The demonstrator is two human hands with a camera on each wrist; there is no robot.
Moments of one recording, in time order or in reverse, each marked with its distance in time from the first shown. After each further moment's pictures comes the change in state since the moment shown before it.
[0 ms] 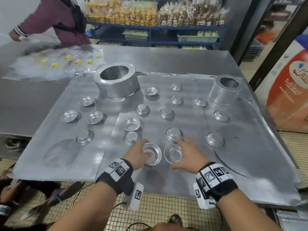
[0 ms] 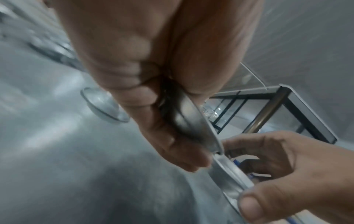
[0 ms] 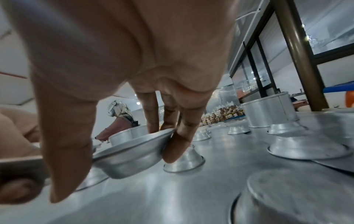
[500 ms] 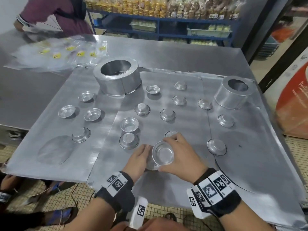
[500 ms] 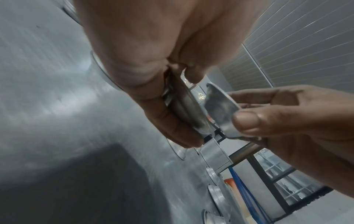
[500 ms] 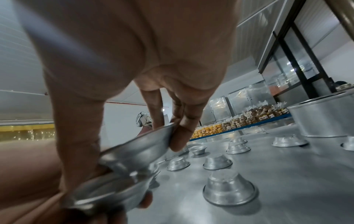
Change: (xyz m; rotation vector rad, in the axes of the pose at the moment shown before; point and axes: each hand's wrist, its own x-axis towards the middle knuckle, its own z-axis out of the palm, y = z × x) left_hand 0.002 0.006 0.037 -0.629 0.120 -0.115; right_hand 0.012 -0.021 -0.016 0.045 0.074 -0.210
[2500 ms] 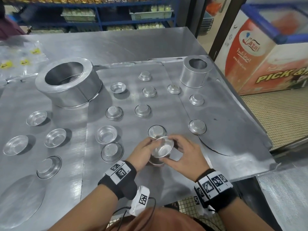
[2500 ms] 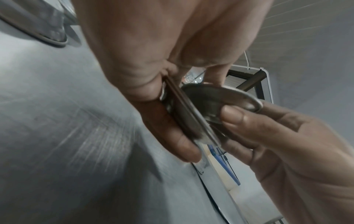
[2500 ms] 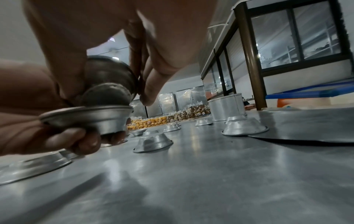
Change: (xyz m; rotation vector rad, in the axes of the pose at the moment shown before) left_hand 0.050 0.030 0.025 0.151 -0.446 -0.119; right_hand -0.029 0.023 0.033 0.359 0.491 0.180
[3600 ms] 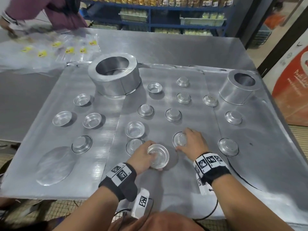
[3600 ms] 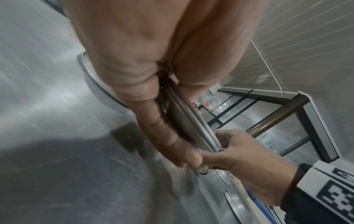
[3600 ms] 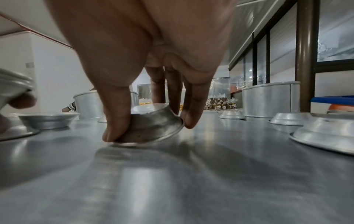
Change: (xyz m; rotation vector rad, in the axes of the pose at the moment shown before) left_hand -0.027 -0.017 -0.058 0.004 0.215 0.022; right_hand 0.107 0.025 0.048 -0.622 -0.297 0.149
